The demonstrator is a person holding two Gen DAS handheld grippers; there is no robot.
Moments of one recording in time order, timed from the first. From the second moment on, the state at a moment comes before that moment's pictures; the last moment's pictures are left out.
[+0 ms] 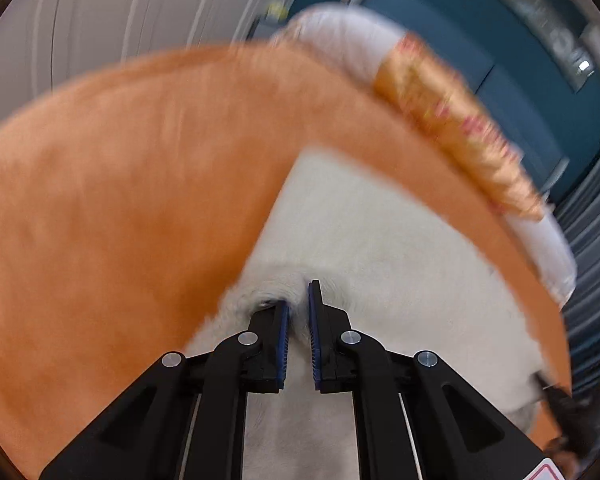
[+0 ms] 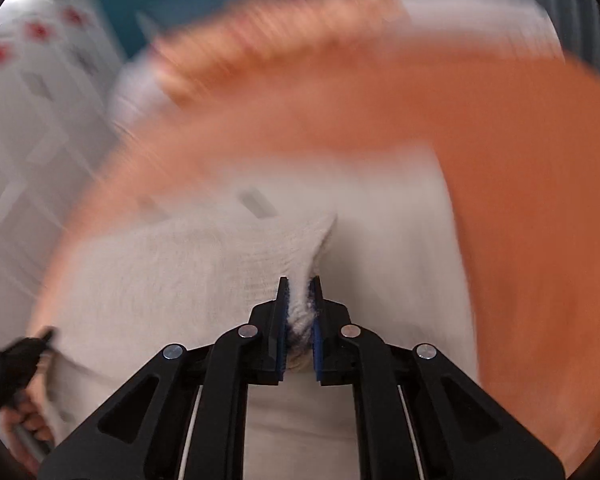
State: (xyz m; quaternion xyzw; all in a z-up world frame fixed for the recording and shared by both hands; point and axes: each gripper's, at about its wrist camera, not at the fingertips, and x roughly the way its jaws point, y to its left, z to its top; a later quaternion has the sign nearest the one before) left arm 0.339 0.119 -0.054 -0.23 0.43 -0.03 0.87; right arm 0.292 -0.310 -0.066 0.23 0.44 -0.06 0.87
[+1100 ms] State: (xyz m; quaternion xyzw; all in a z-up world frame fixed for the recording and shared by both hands) left arm 0.324 0.122 -0.081 -0.23 0.39 -0.04 0.89; right arm 0.332 -0.157 -0.070 0.16 0.44 0.10 0.88
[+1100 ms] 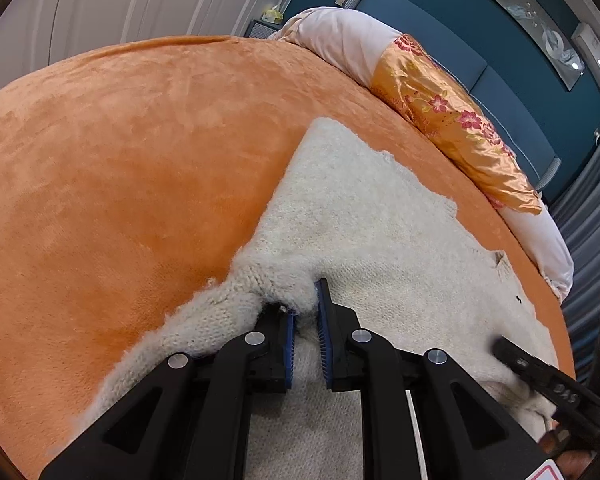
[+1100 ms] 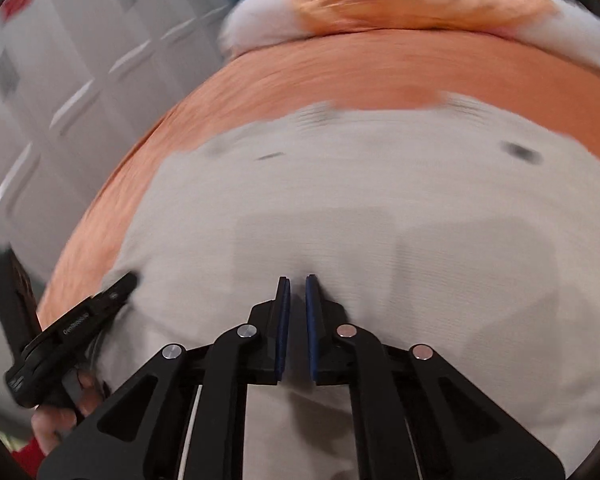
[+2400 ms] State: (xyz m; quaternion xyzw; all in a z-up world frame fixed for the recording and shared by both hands) left arm 0.327 0.117 -0.073 -0.20 0.40 -0.01 0.89; right arm 0.239 -0.318 -0.061 0.24 0.42 -0.07 0.87
